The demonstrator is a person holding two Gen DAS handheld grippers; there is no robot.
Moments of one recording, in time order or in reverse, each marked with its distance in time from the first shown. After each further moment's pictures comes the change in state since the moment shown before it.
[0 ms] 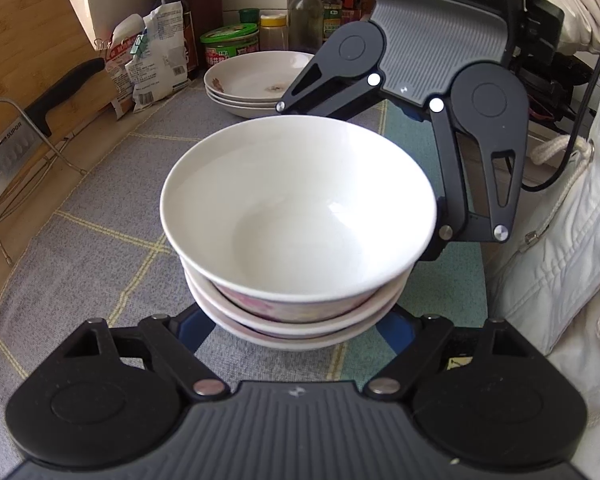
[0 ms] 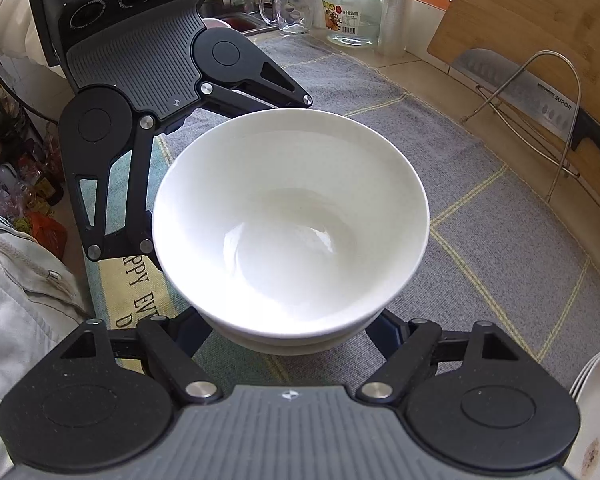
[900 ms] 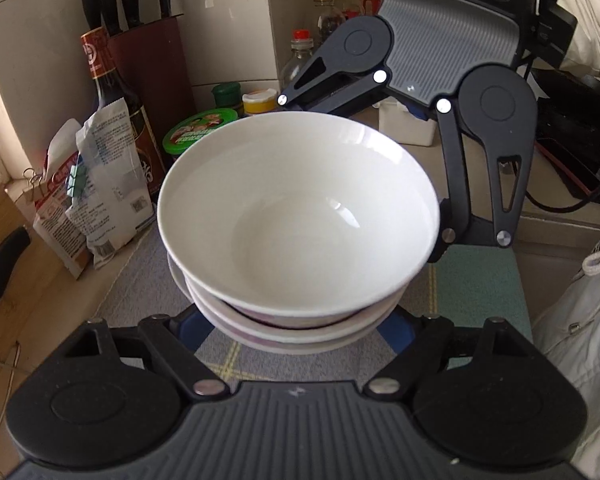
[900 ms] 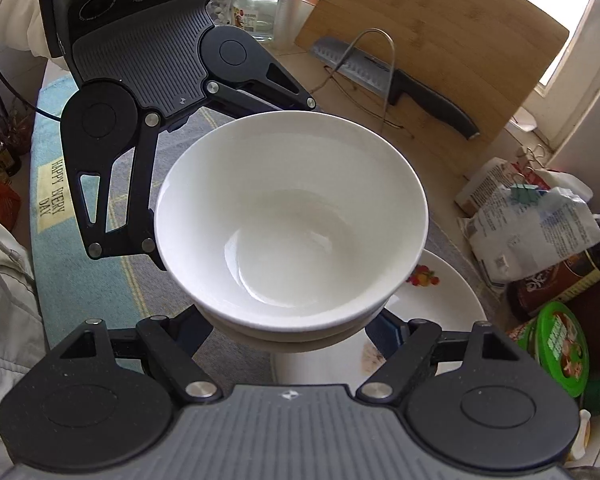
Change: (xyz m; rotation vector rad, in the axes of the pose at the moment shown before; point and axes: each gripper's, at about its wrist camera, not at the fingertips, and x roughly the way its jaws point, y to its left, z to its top) left arm 0.108 -0.004 0.172 0.096 -0.085 0.030; right arm -0.114 -0.127 -0.089 -0.044 0.004 -0.170
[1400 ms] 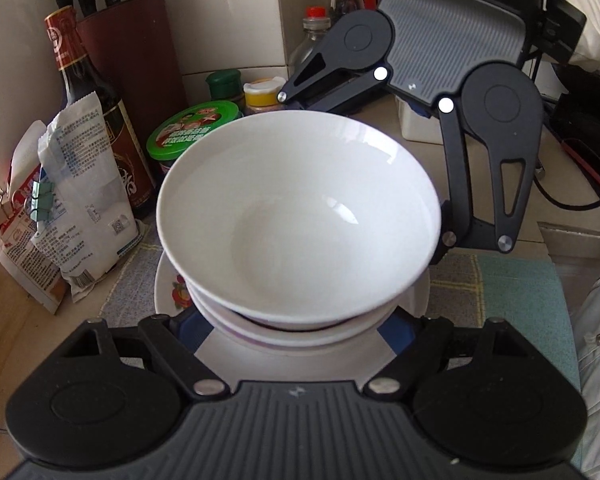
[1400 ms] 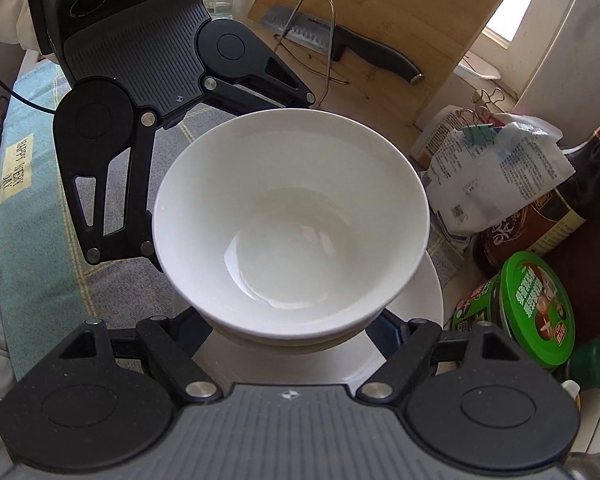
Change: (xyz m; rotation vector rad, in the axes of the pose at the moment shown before) left arm 0.061 0.018 0.024 0.010 0.036 -0.014; right arm 0.009 -0.055 -0.042 0.032 0.029 -0.002
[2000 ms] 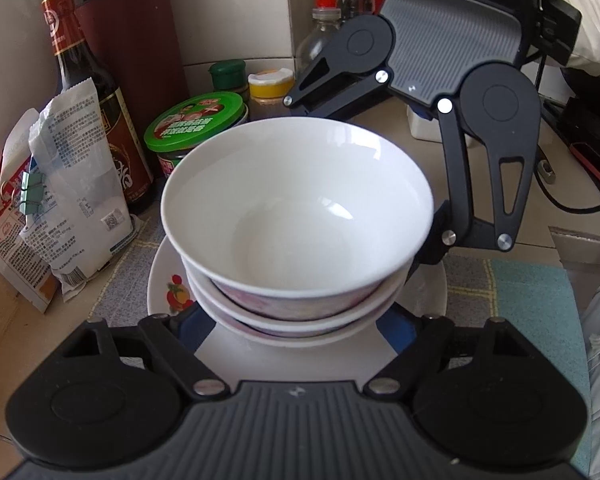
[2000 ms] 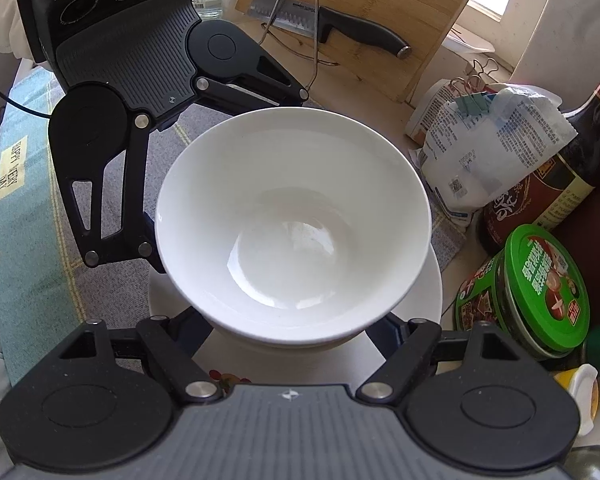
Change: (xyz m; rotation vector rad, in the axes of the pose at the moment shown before) left arm 0.013 0.004 -0.002 -0.019 -0.005 -0.002; right arm 0.008 -0.019 -0.011 0.054 0.009 0.032
